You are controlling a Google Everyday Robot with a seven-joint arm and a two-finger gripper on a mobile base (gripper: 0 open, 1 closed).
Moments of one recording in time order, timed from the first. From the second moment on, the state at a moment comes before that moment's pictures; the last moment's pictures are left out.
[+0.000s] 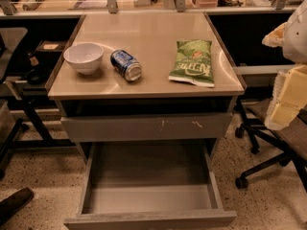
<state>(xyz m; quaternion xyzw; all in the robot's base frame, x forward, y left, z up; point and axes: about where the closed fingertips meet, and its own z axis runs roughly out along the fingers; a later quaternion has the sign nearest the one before) 0.438 -0.217 0.976 -0.60 0.78 -0.03 0.16</state>
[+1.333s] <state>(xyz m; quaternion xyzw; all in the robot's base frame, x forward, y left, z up) 0.488 -0.128 0.971 -0.59 0.79 0.01 0.16</state>
